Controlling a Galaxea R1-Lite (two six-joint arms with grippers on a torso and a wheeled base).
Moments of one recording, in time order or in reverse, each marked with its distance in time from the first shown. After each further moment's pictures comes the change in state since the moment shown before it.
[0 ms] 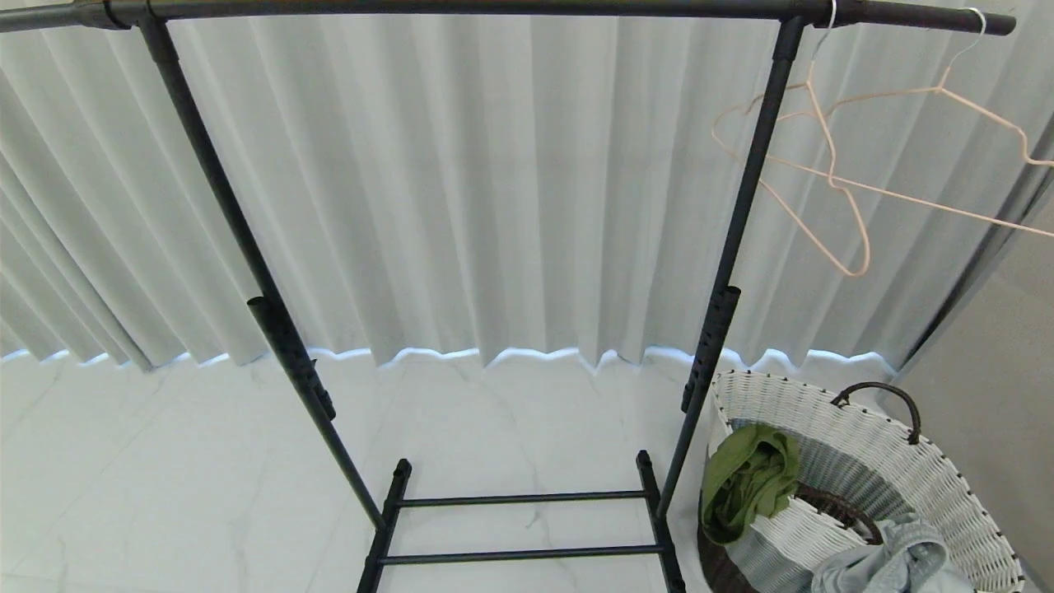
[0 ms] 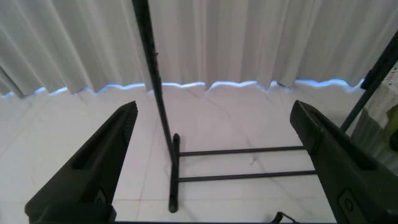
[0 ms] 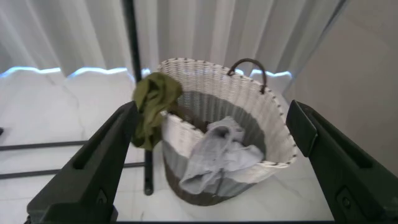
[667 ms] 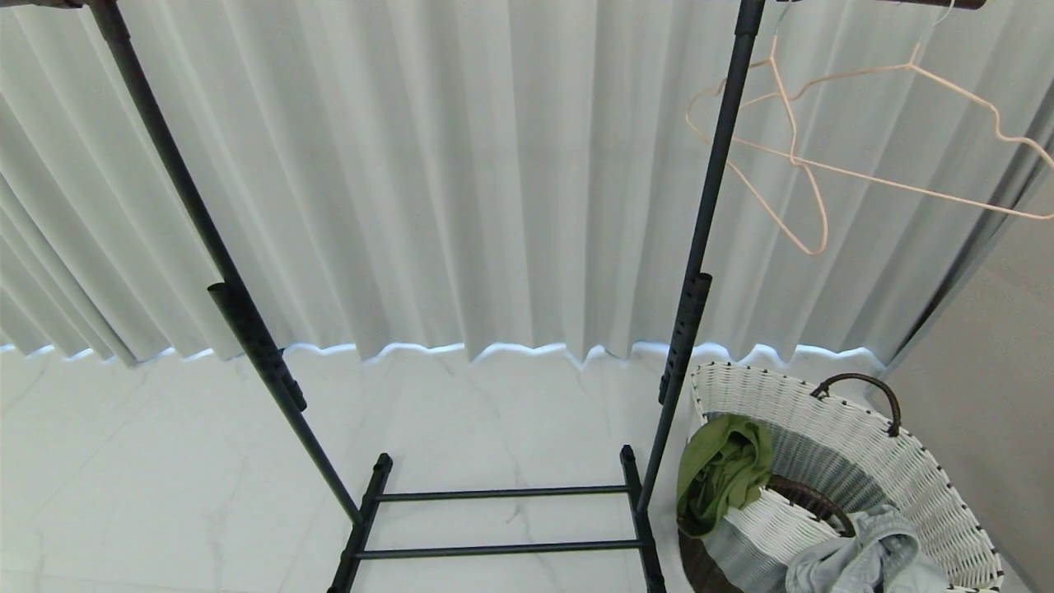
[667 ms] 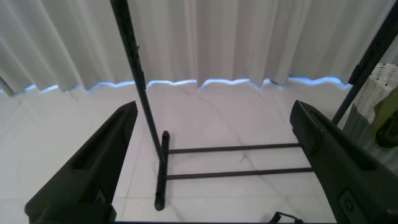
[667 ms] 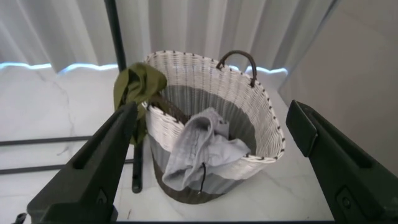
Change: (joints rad) left arm 0.000 0.000 0.000 0.000 0.000 0.000; right arm 0.000 0.000 0.000 -0.001 0.000 0.001
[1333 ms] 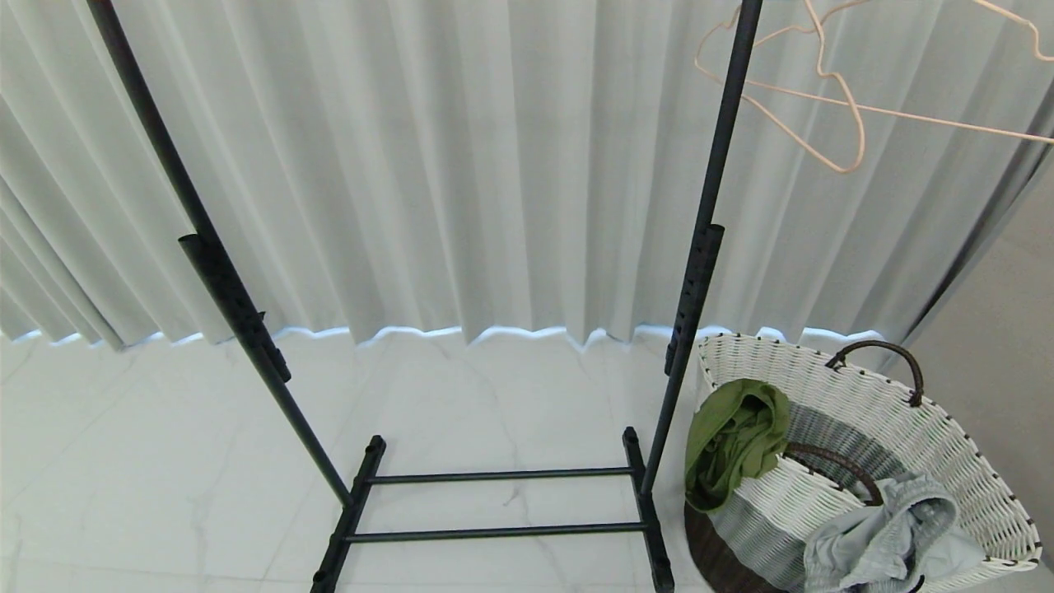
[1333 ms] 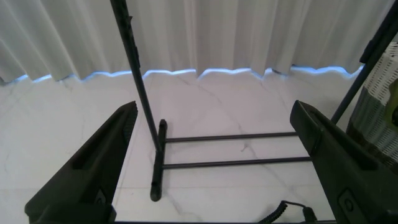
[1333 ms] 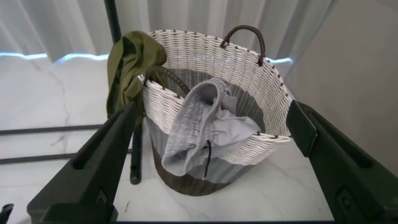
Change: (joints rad) left arm 0.000 0.000 0.000 0.000 0.000 -0.005; right arm 0.000 0.000 0.000 0.001 0.000 0.008
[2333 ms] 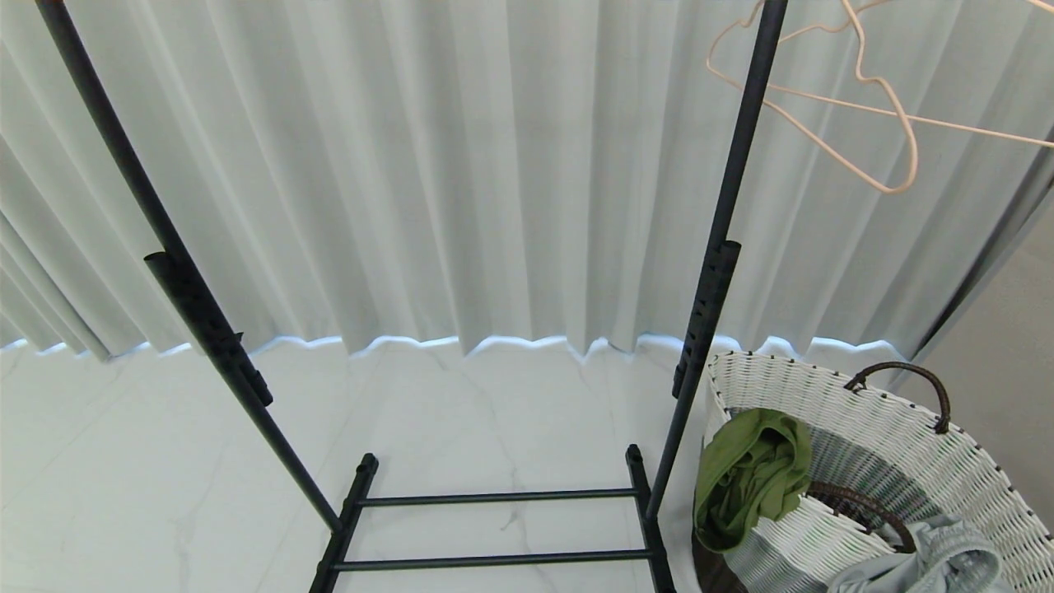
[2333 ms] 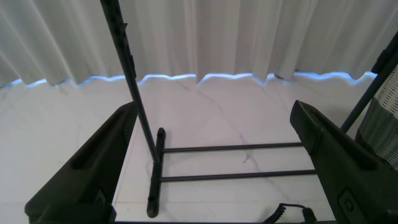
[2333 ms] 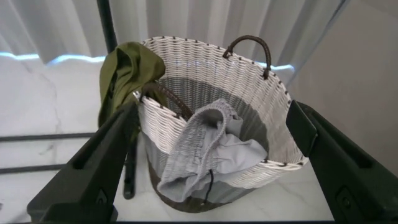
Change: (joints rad) left arm 0.000 0.000 0.000 -0.001 0.001 -0.003; right arm 0.000 0.000 0.000 0.000 0.002 -0.030
